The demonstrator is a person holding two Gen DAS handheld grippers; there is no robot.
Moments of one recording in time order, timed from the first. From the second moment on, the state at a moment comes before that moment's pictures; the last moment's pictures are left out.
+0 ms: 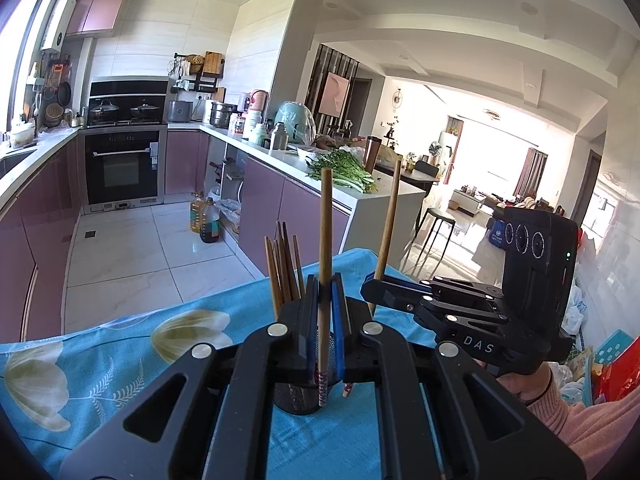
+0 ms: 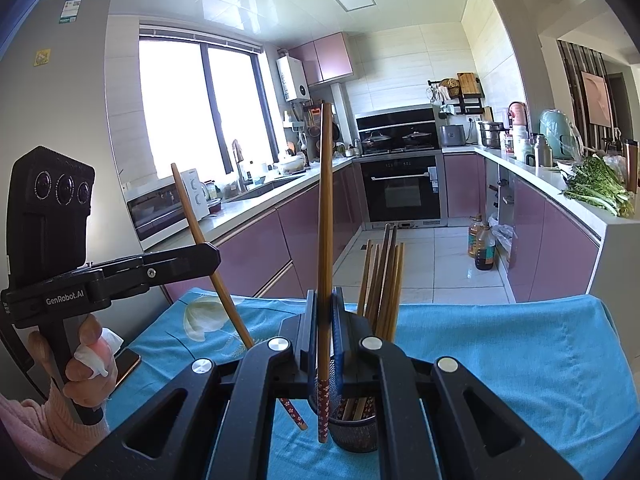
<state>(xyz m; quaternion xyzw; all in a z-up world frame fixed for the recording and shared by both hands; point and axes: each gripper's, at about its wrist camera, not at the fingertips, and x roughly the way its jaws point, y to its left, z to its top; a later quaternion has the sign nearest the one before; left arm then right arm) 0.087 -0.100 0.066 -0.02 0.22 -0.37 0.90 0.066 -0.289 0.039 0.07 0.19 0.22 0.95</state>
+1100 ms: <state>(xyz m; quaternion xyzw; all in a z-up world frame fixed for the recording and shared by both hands) 0.095 -0.100 0.078 -0.01 0.22 -0.36 0.91 0.073 -0.289 0.044 0.07 0.19 0.21 0.96</state>
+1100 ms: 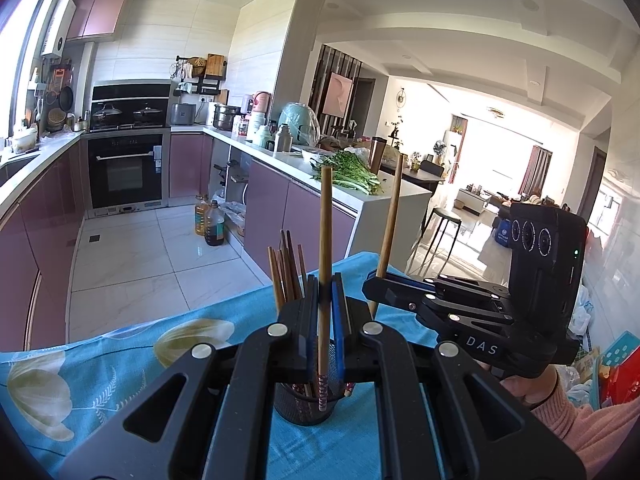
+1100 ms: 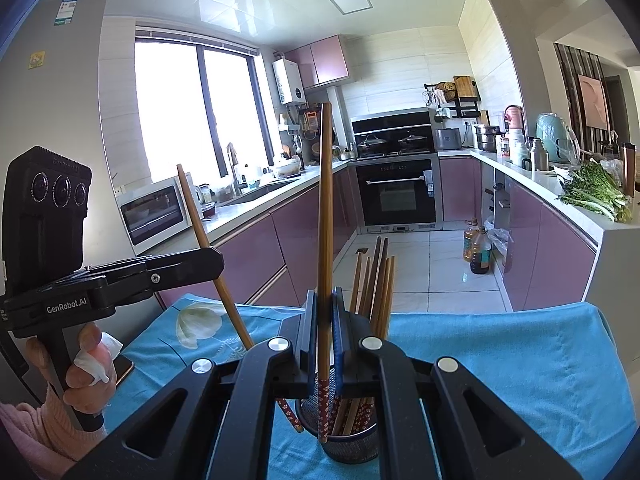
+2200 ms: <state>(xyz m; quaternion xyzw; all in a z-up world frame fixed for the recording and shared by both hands) 0.095 -0.103 0.085 0.00 0.21 -0.34 0.92 0.098 -0.290 0.030 0.09 0.20 0.19 0.96</state>
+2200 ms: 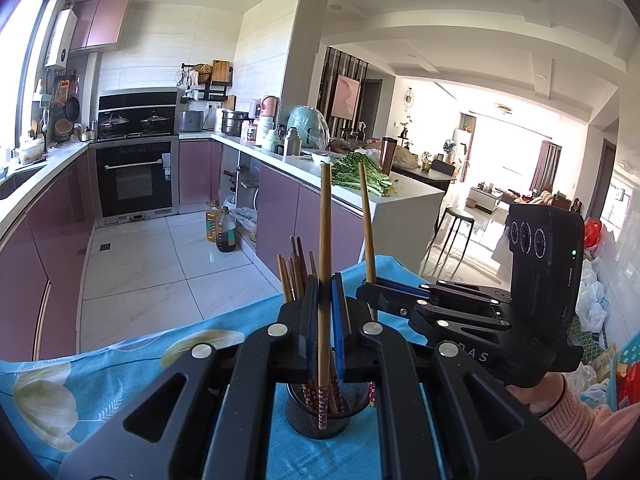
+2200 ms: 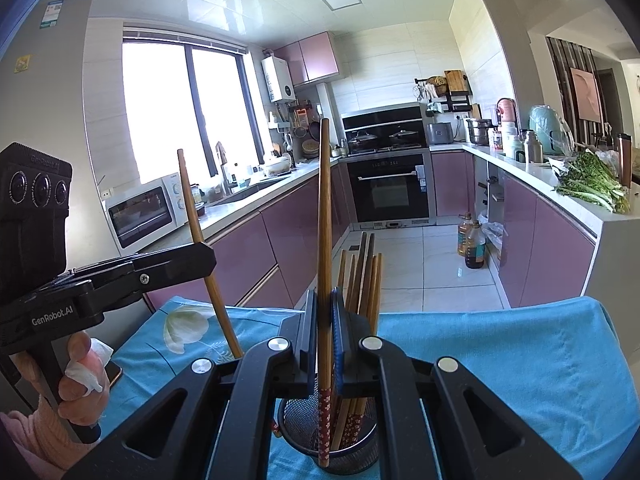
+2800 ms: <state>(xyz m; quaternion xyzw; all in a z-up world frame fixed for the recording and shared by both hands) 0.097 -0.110 0.099 0.00 0.21 -0.36 0.91 0.104 -0.295 0.028 0.10 0.20 0.20 0.96</state>
